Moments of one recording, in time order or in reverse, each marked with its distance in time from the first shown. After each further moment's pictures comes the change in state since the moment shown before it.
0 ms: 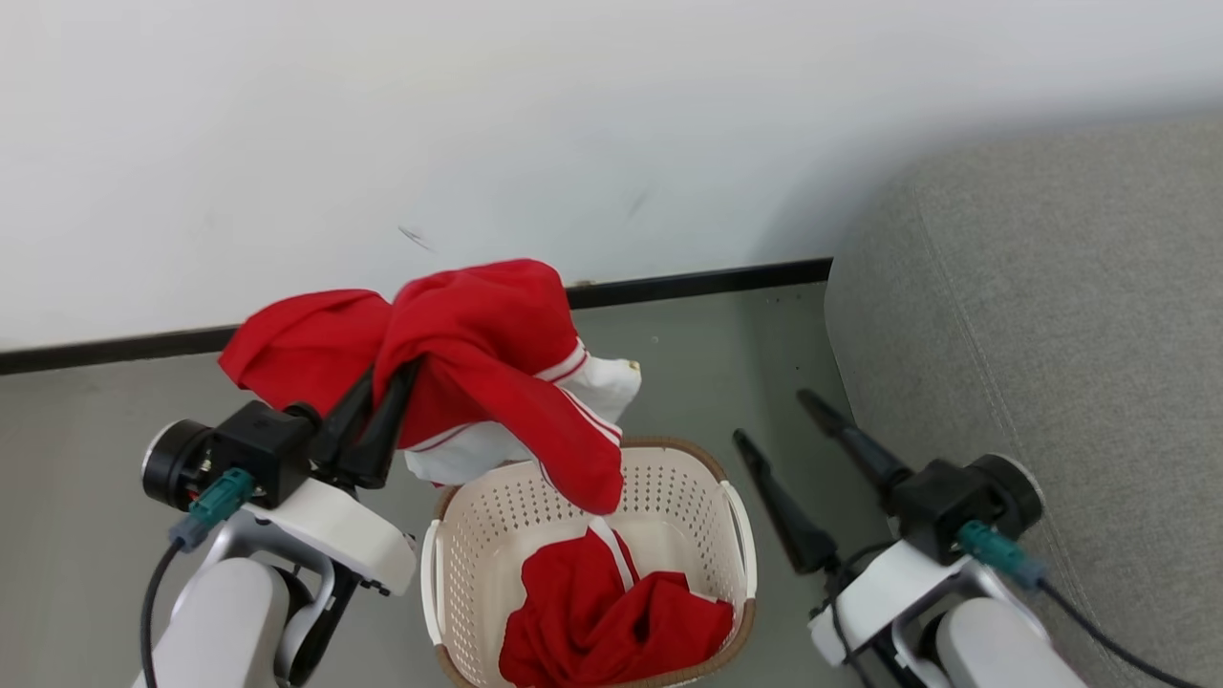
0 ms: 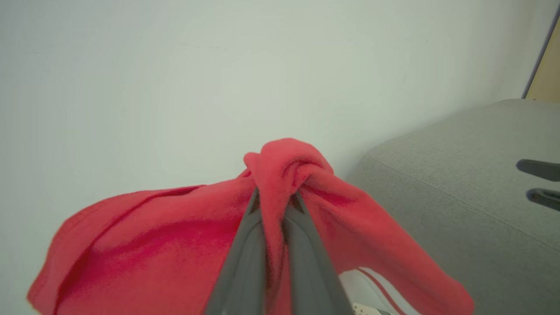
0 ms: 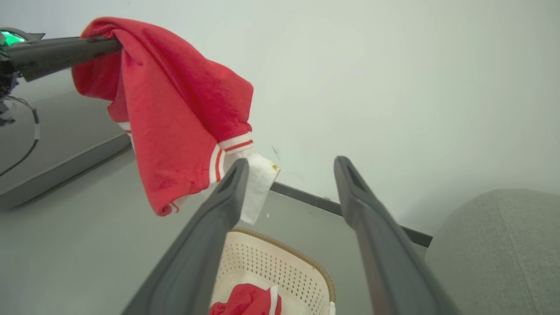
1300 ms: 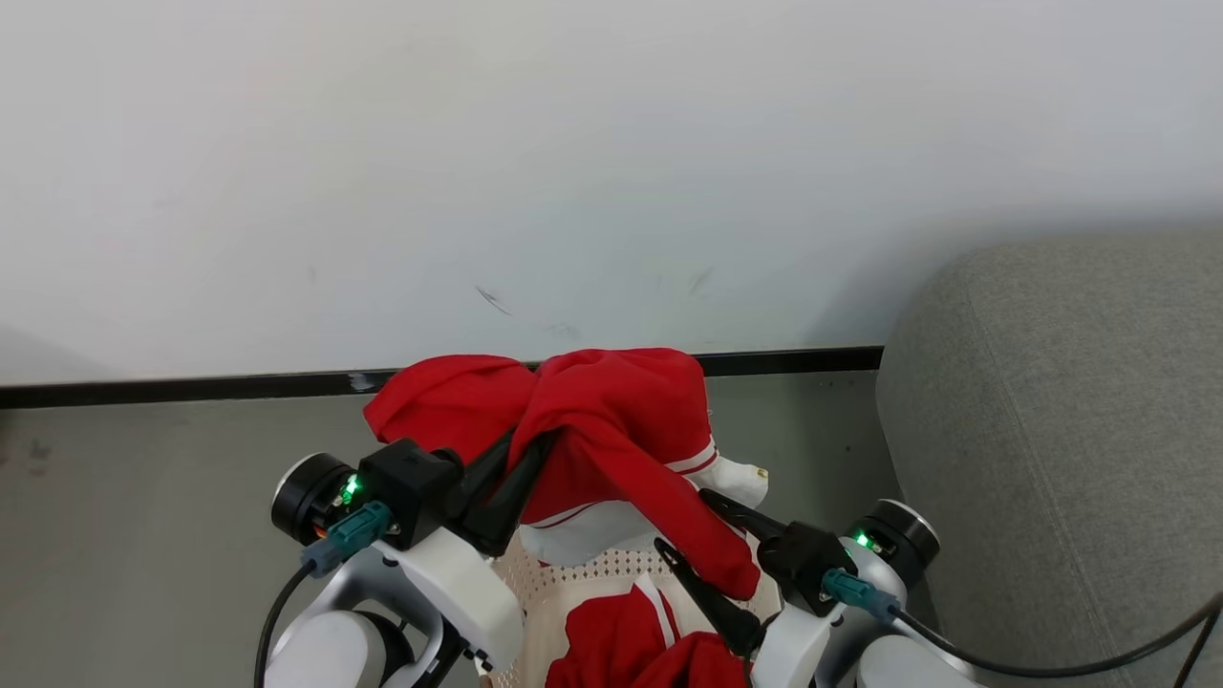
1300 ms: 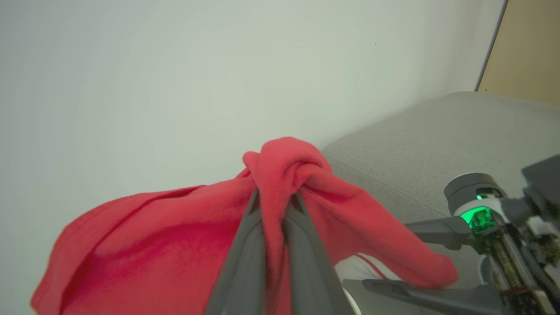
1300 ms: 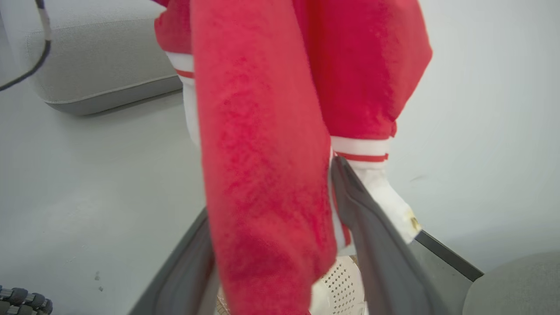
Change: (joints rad) left arm 0.078 -0.055 -0.137 -0.189 -0.019 0.001 0.220; right arm -0.096 0.007 0.288 0.254 -0.031 0.000 0.000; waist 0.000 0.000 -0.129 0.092
